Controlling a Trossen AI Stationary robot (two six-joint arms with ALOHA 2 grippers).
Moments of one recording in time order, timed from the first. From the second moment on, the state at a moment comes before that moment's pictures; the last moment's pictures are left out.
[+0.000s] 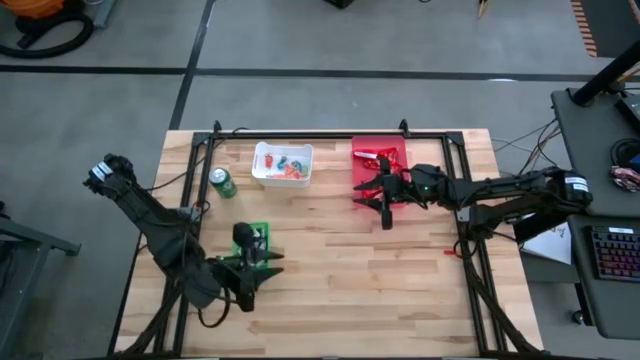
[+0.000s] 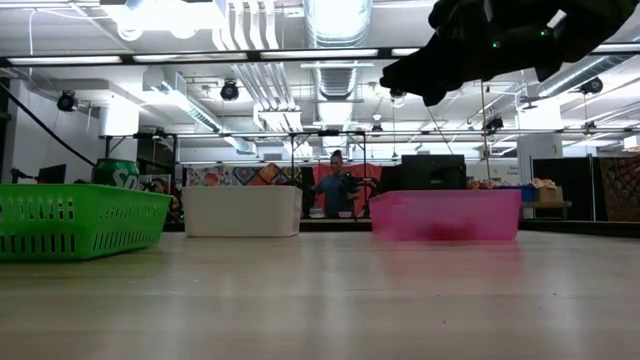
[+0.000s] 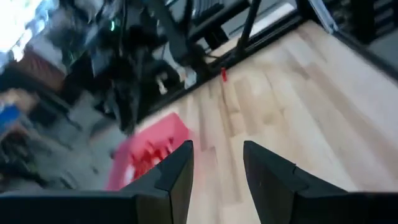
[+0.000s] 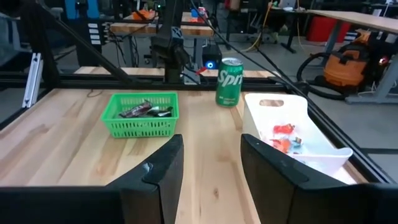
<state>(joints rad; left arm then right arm) -0.77 1.28 1.07 -0.32 -0.90 0.14 -0.18 1.17 0.52 0.51 -0.16 -0.08</state>
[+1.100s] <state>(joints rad) -0.15 0.22 0.36 -0.08 0.01 0.17 -0.18 1.18 0.49 0.51 -0.16 -0.10</state>
